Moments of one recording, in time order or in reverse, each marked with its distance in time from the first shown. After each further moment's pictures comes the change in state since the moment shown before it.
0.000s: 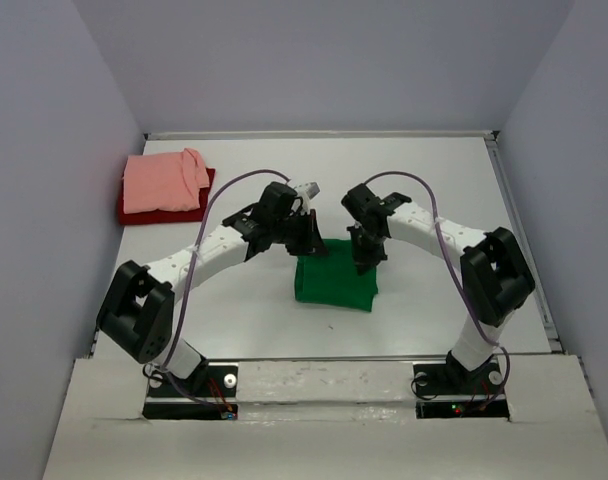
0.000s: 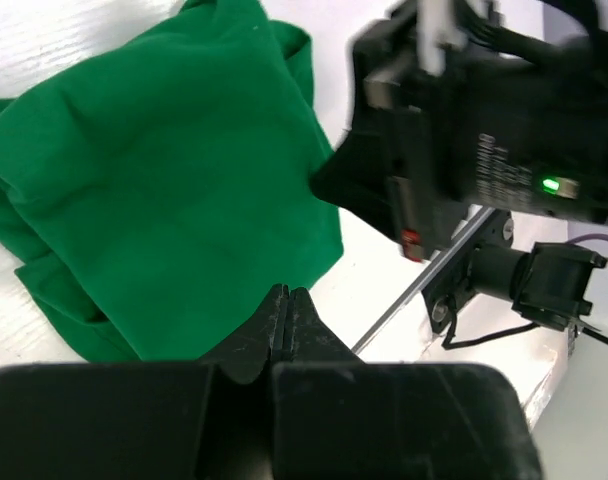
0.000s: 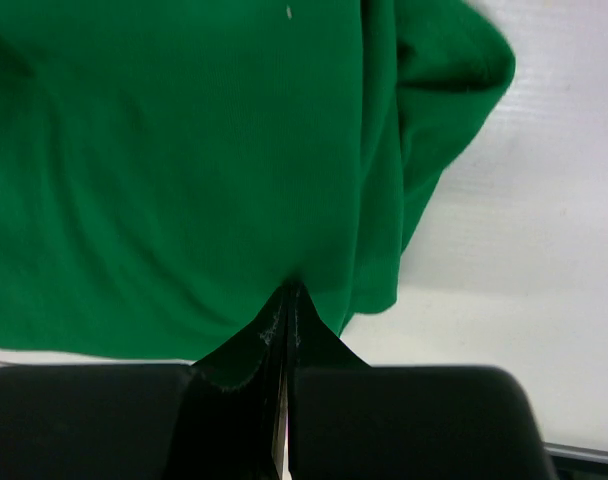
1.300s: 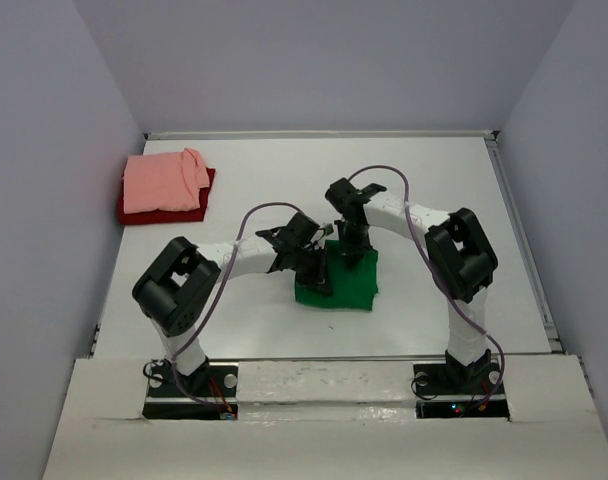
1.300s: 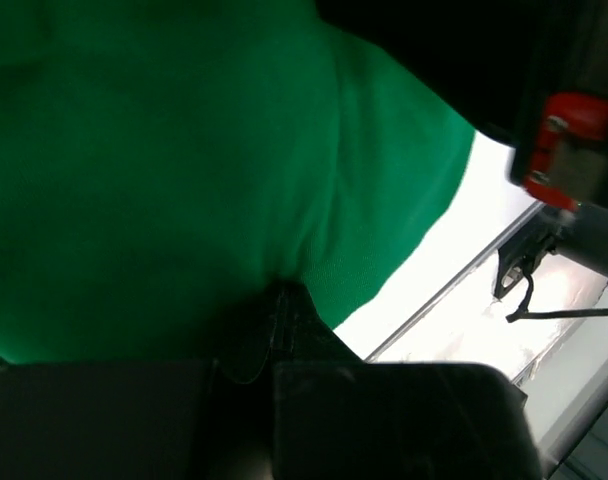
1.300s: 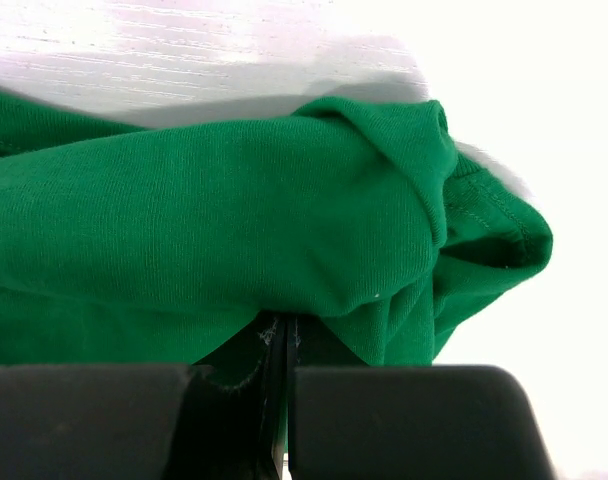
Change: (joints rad) left arm -0.103 0.202 -0.080 0.025 0.019 -0.042; right arm 0.000 0.272 0.225 -0.018 0.051 -0.005
